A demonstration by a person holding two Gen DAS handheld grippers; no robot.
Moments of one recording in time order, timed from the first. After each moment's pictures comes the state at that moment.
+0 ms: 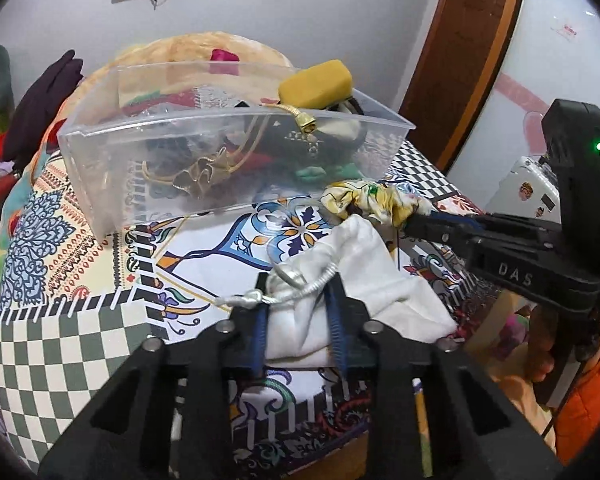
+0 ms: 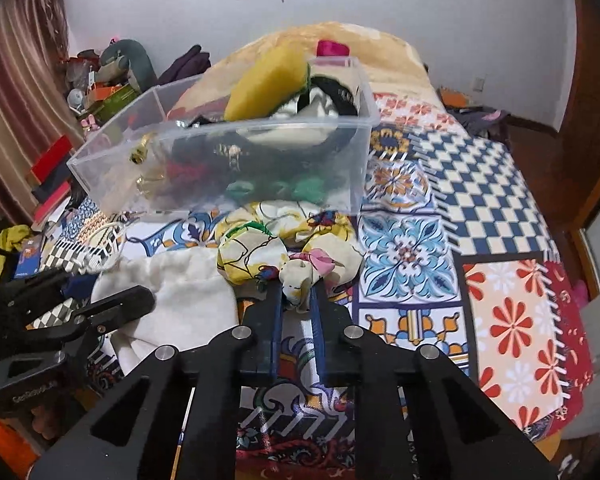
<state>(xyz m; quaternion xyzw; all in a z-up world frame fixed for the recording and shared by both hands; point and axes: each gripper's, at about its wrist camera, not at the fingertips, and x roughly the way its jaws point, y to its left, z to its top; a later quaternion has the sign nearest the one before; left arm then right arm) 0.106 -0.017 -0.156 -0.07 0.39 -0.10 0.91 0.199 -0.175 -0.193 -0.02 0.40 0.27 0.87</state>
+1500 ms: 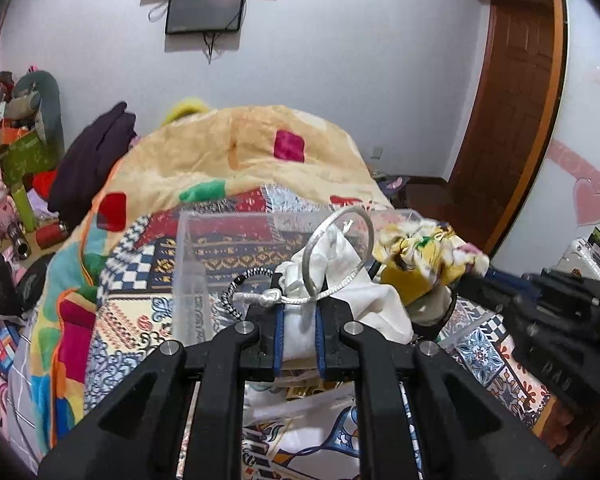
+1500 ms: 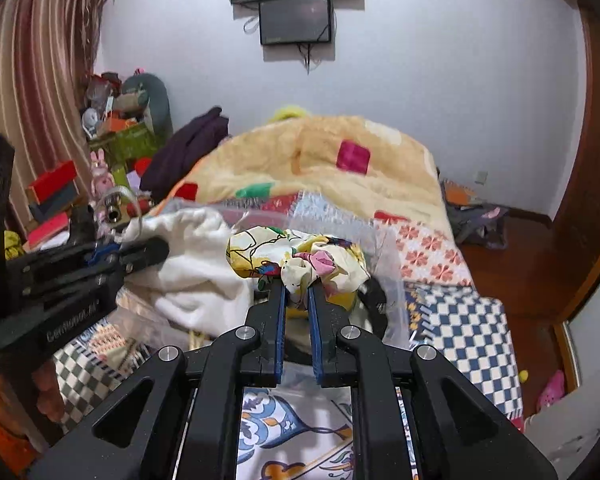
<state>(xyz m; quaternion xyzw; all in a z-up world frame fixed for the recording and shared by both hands) 0.189 0.042 -0.087 -0.07 0.31 0.00 0.95 0.233 -0.120 -0.118 -0.07 0.28 0.28 0.91</state>
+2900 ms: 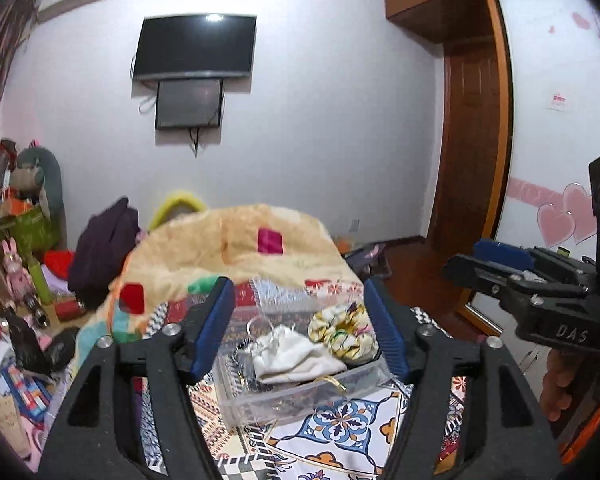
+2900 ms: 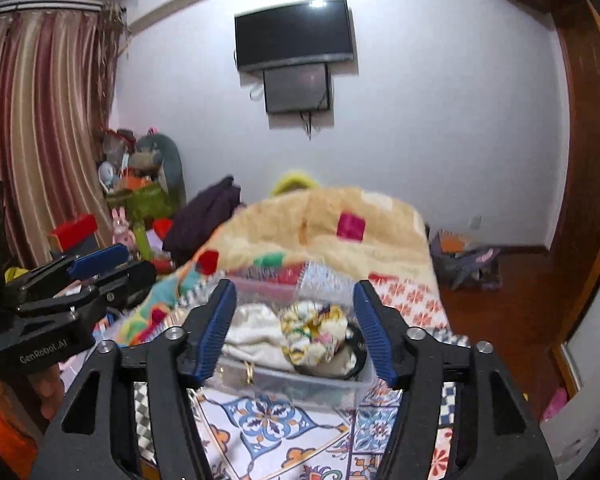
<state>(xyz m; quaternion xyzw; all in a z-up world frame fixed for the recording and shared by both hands) 0.072 0.020 0.031 -0.03 0.15 -0.02 0.99 0.162 -0.165 -0.027 -0.02 0.17 0.29 0.94</state>
